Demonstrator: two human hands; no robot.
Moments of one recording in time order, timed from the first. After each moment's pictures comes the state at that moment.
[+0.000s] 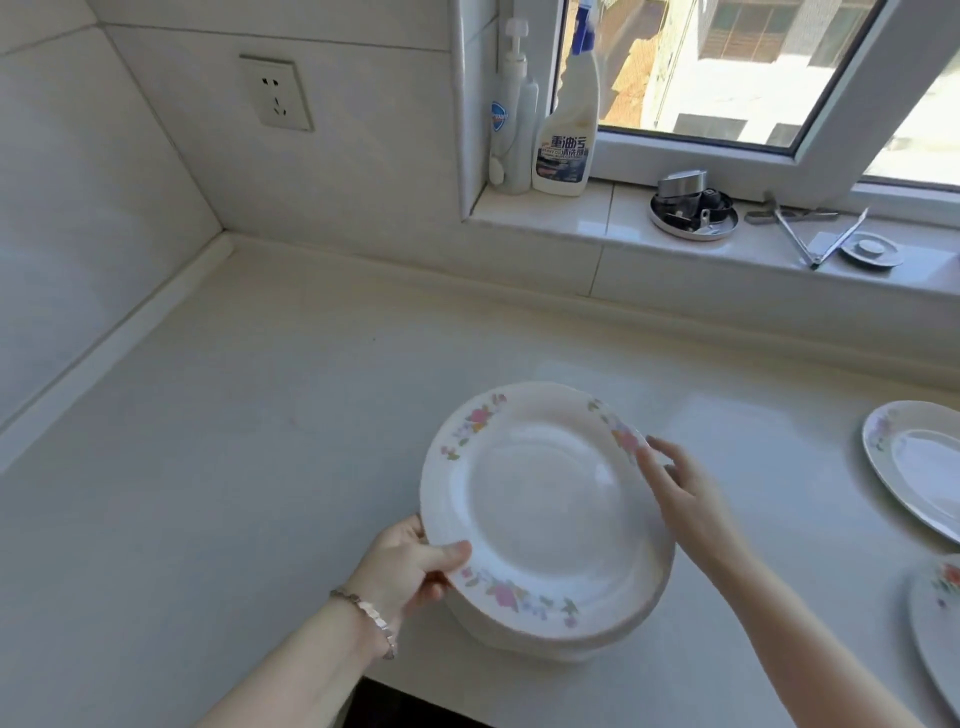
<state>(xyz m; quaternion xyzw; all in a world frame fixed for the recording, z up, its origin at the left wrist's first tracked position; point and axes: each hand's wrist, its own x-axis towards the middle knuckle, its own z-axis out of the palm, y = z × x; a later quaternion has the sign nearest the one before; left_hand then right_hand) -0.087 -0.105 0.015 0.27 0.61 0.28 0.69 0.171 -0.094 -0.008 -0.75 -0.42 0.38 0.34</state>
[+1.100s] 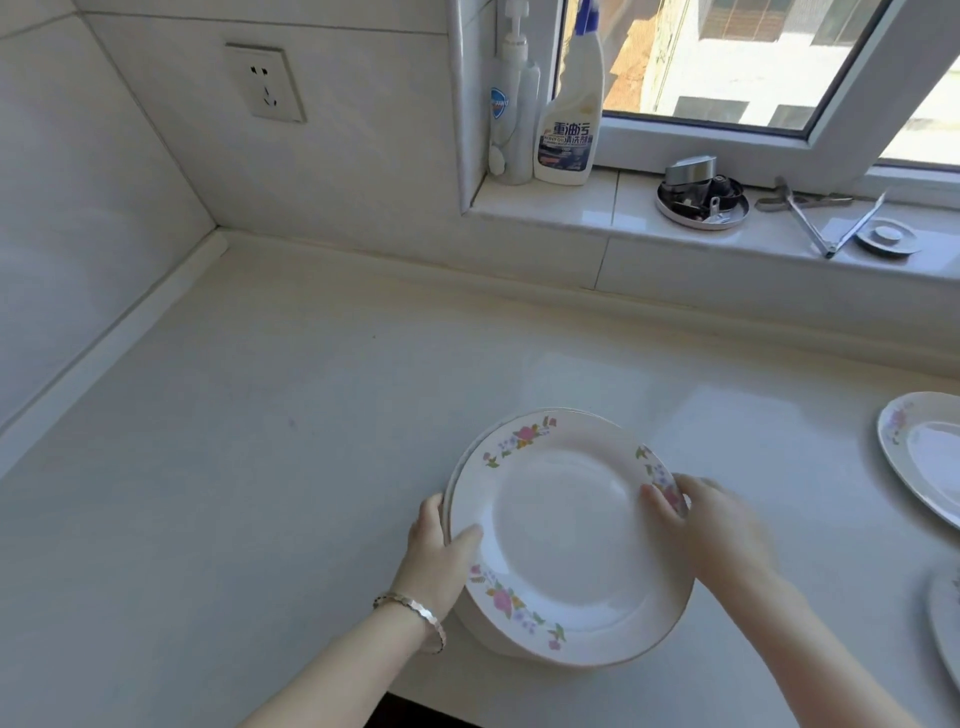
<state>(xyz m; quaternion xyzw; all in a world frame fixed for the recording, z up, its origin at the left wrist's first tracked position) -0.072 -0.091 -0.029 0.44 0.67 0.23 0.55 0.181 -0.097 -0.029 -0.83 -0.51 0.20 0.07</state>
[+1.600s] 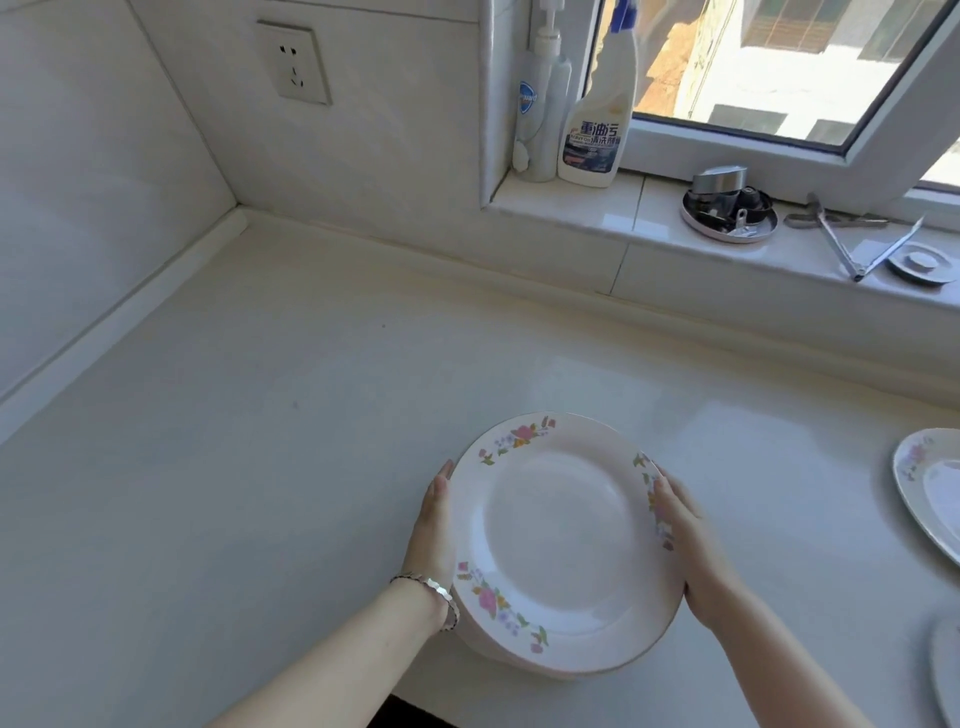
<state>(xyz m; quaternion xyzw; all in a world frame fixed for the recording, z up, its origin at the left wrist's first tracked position) -0.048 -0.079 -0.034 0.24 0.62 0.37 0.65 0.174 -0.091 -0.035 -0.68 -0.29 0.55 0.40</state>
